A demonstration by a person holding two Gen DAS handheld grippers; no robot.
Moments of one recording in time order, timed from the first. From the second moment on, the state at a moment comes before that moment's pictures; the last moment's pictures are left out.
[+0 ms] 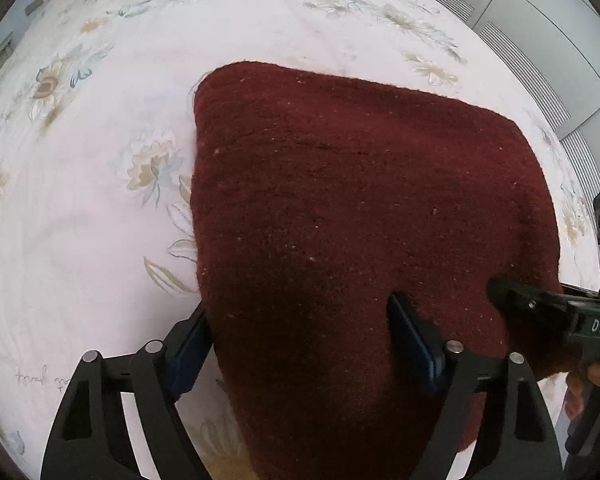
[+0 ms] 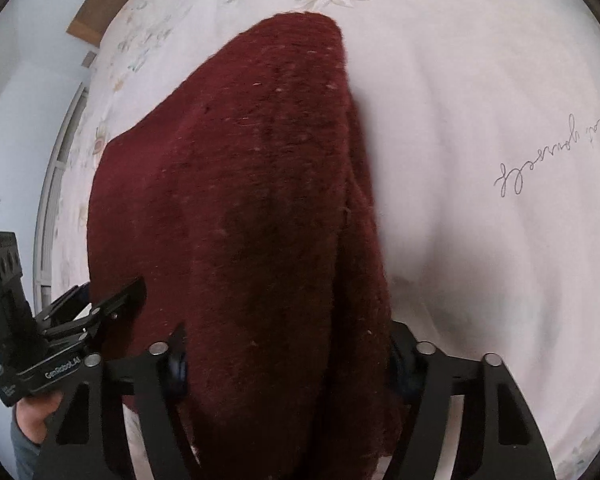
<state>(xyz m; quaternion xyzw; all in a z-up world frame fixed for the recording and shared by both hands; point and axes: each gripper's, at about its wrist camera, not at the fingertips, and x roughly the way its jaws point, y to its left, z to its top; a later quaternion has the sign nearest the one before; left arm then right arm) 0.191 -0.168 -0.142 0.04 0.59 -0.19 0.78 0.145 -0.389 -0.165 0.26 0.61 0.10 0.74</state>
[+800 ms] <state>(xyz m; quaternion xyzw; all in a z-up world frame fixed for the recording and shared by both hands) 0.187 -0.044 -0.050 0.01 0.53 -0.22 0.82 0.166 -0.257 -0.080 0.15 0.57 0.13 0.79</state>
